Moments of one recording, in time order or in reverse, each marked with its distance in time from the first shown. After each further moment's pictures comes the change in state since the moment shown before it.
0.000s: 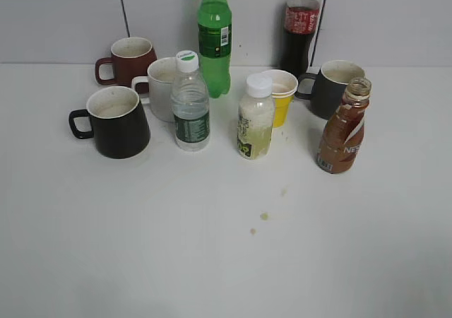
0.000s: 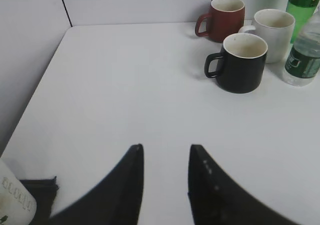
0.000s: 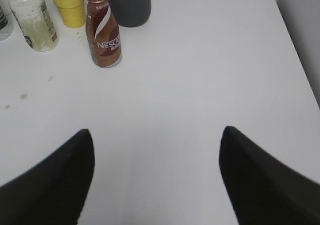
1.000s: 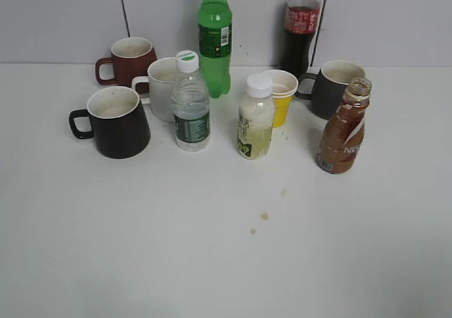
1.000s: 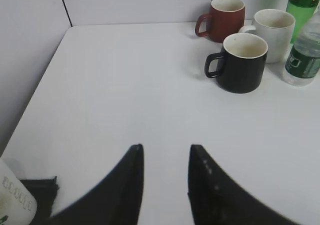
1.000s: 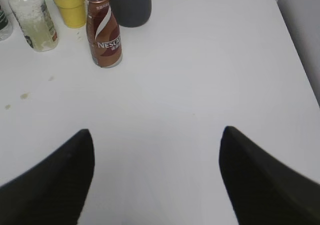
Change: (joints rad) left arm 0.000 0.000 0.000 0.000 0.000 0.000; right arm 0.000 0.000 0.000 0.000 0.000 0.000
